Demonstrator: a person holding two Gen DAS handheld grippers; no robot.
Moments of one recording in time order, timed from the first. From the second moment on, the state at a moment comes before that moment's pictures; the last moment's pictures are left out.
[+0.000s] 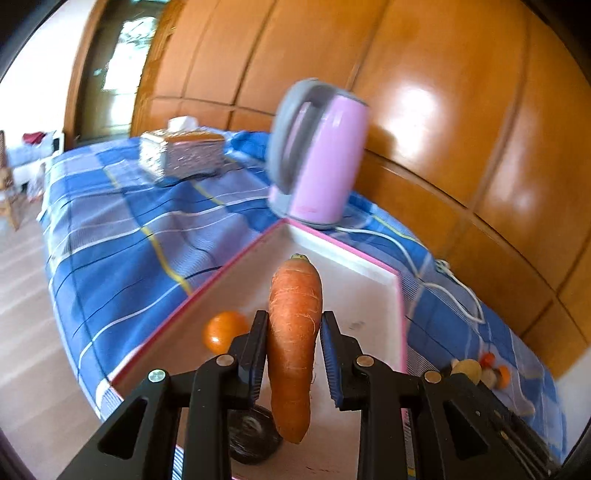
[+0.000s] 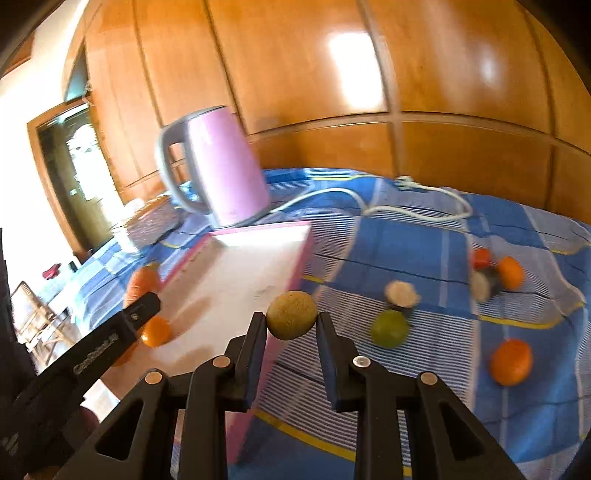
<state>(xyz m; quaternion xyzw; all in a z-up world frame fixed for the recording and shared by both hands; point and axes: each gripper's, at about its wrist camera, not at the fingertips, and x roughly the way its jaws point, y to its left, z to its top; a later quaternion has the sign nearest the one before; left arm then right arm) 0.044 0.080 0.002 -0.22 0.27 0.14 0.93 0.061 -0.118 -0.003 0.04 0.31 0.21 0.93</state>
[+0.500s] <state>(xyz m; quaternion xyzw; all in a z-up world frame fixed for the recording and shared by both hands) 0.047 0.088 -0.002 -0.22 0.26 0.19 0.92 0.078 -0.079 -0.021 0.02 0.33 0.29 0.90</state>
